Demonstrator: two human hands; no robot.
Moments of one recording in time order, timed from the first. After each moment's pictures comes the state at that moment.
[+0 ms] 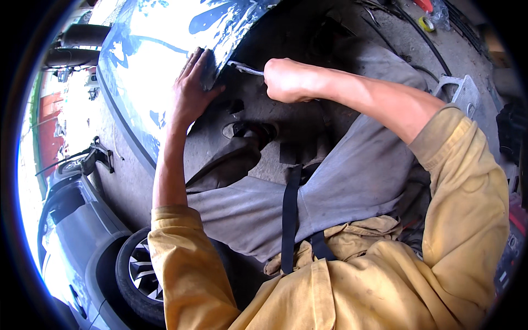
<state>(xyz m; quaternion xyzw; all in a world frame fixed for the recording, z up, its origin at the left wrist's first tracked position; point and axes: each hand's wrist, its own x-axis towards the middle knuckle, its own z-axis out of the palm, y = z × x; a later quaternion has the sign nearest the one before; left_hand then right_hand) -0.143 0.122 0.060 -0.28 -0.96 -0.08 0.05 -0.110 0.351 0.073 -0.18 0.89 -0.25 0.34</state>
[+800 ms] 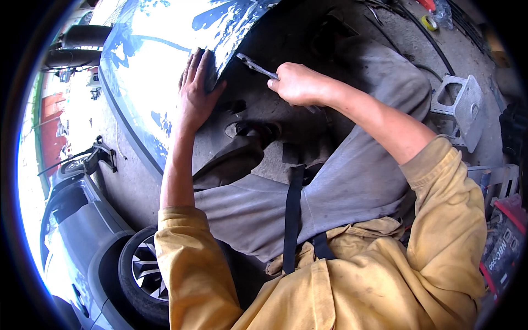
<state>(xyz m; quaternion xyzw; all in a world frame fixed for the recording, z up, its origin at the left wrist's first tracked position) -0.138 0.117 0.042 -0.28 -0.95 -0.07 0.10 -0.097 0.362 0.039 -0.08 0.86 -0.43 0.27</state>
